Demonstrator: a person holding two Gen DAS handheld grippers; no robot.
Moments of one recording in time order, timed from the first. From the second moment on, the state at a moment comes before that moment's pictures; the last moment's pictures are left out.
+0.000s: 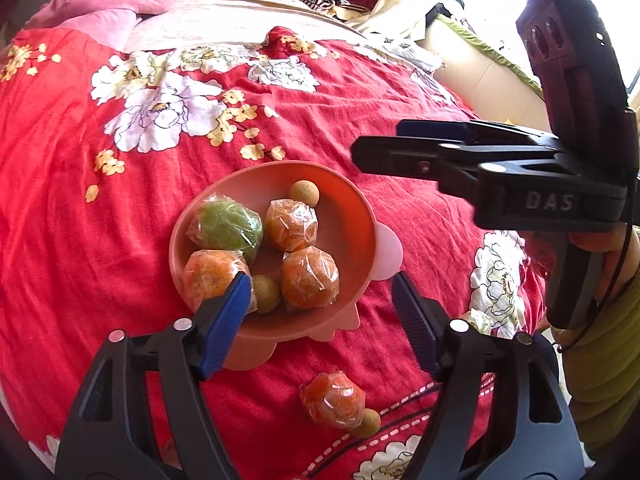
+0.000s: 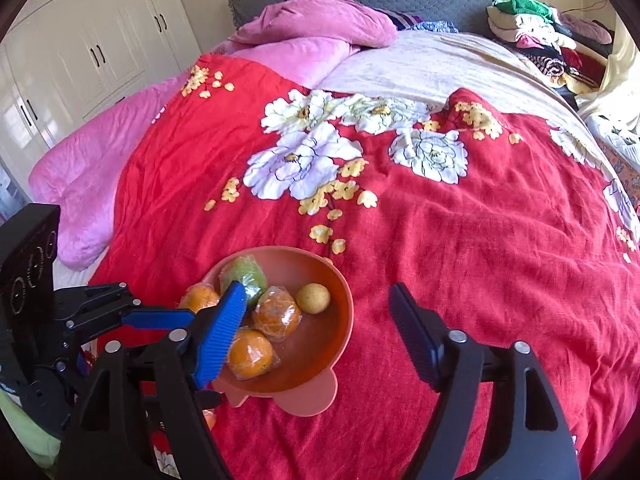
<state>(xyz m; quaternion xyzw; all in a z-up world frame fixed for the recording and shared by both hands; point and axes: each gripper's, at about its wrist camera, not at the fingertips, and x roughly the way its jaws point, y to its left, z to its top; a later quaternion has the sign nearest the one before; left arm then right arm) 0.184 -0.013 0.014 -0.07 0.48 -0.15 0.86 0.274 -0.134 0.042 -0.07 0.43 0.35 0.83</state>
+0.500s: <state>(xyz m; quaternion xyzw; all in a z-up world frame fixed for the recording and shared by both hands) 0.167 0.007 0.031 -0.08 0.46 -0.11 0.88 0.255 -0.146 0.071 -0.06 0.40 0.35 0.85</state>
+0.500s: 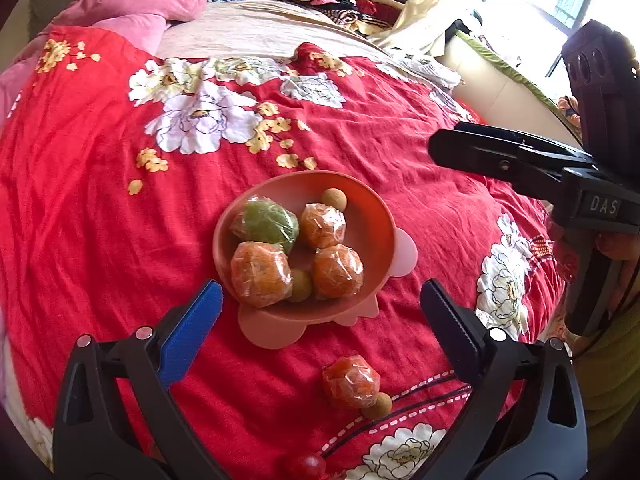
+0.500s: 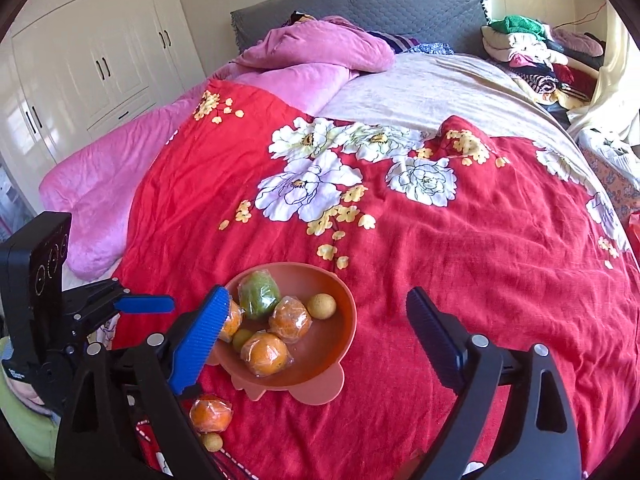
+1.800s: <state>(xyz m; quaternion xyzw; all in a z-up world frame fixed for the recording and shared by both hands) 0.104 0.048 0.049 -0.12 0.44 -0.06 0.89 0.180 -0.155 0.082 -0.07 0.39 0.36 0.85</state>
